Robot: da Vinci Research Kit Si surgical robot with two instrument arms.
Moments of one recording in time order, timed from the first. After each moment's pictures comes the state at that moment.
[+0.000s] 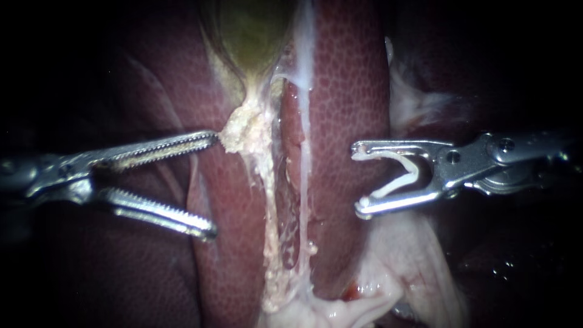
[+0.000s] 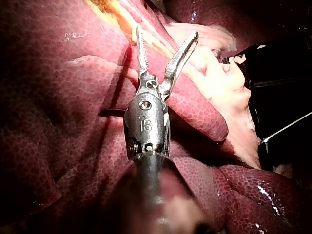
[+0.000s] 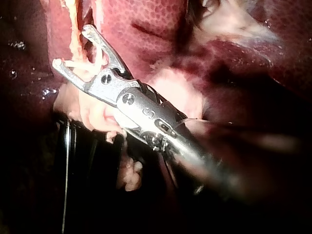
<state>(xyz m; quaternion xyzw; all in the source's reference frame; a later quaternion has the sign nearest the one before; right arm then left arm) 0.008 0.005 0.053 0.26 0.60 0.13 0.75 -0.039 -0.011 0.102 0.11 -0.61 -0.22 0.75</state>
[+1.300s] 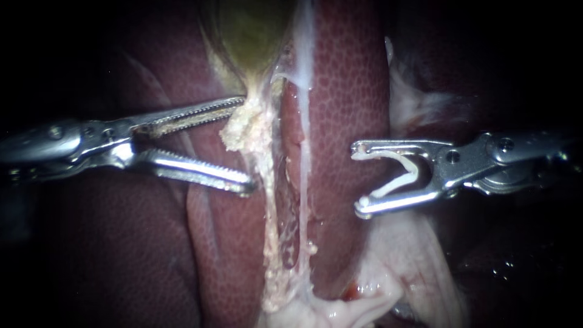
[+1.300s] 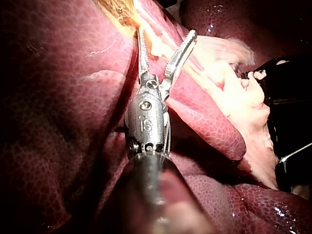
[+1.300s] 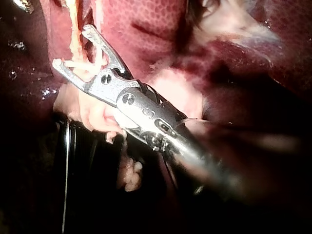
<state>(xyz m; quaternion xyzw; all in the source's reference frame) 0.008 0.005 0.053 0.26 0.60 0.13 0.75 -0.042 -0.006 0.107 0.07 -0.60 -0.25 0.76</state>
